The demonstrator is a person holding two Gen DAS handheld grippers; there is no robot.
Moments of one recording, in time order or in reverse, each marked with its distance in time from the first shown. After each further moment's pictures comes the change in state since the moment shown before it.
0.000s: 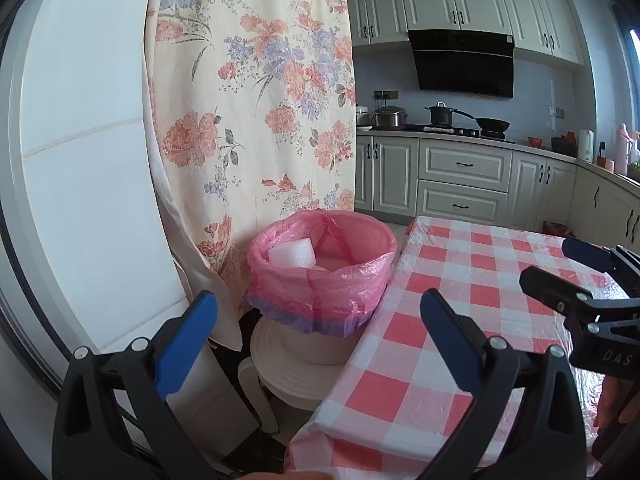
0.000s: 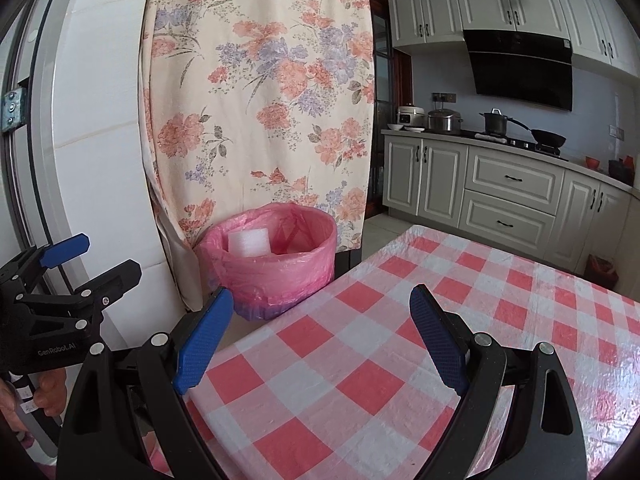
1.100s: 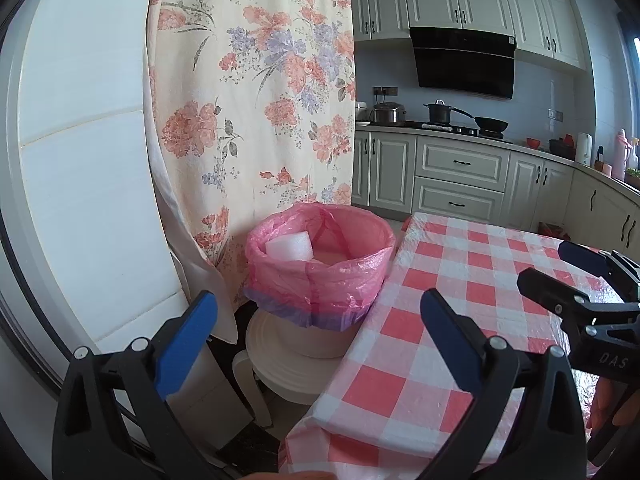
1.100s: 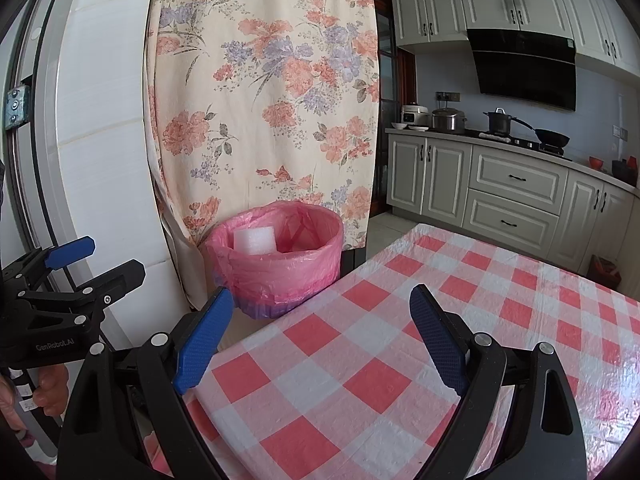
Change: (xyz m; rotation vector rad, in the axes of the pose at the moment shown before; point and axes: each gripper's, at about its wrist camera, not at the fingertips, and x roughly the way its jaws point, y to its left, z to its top) left arm 0.000 0.004 -0.003 -0.017 0.021 -0.021; right arm 0.001 0.002 -0.002 0.002 0.006 0.009
